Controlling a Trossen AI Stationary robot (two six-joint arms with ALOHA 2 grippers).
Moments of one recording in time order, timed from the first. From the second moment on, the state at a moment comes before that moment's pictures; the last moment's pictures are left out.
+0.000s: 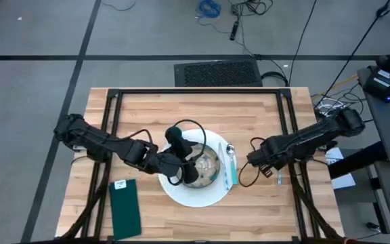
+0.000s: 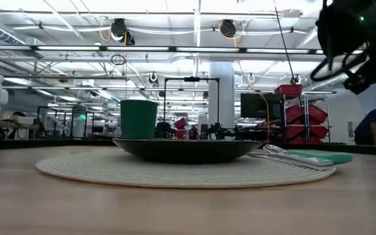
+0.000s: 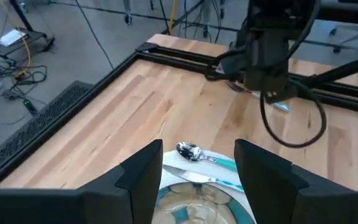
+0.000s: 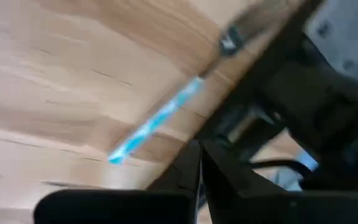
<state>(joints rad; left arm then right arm) -0.36 1.58 1.45 -0.48 -0.72 -0.39 0.25 1.34 0.78 -1.31 -0.19 1.19</state>
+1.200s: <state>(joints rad) -0.46 1.50 0.73 -1.14 0.42 -0.65 0.42 1.33 0.89 -0.85 0.03 1.01</state>
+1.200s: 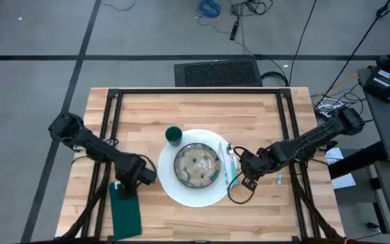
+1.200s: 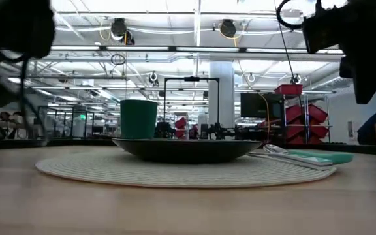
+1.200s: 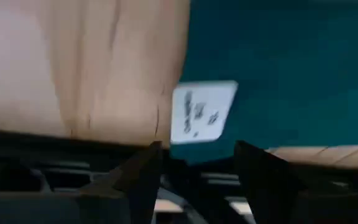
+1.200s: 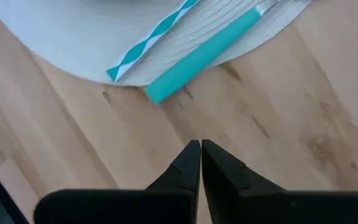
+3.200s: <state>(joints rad) -0.48 1.49 1.06 -0.84 0.05 -0.90 0.37 1.33 0.89 -0.80 0.03 0.98</state>
